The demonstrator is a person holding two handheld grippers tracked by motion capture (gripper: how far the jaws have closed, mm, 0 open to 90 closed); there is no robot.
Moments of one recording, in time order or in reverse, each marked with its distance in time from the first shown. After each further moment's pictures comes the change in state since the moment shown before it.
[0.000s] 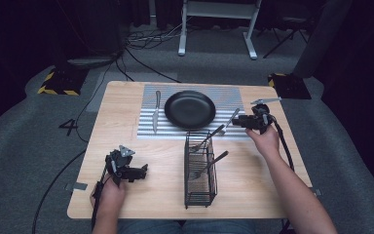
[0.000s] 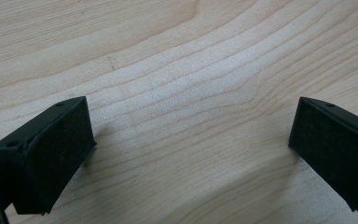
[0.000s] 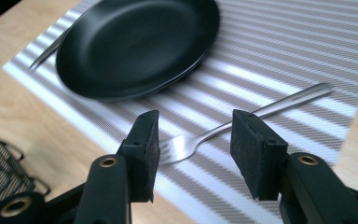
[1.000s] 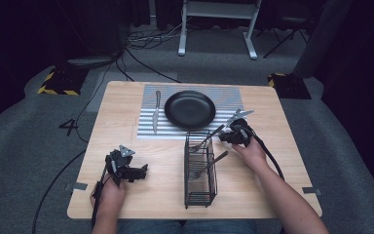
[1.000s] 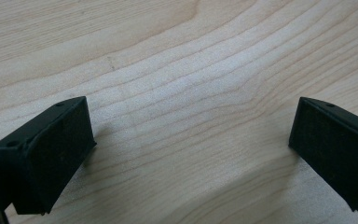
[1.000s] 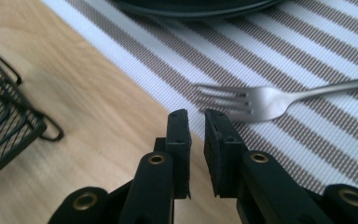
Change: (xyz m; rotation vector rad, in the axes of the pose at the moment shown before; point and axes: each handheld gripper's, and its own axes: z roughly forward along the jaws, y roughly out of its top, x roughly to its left) left arm 0.000 0.000 0.000 0.000 0.000 0.000; right arm 0.051 -0.027 0.044 0.199 -0.001 -0.161
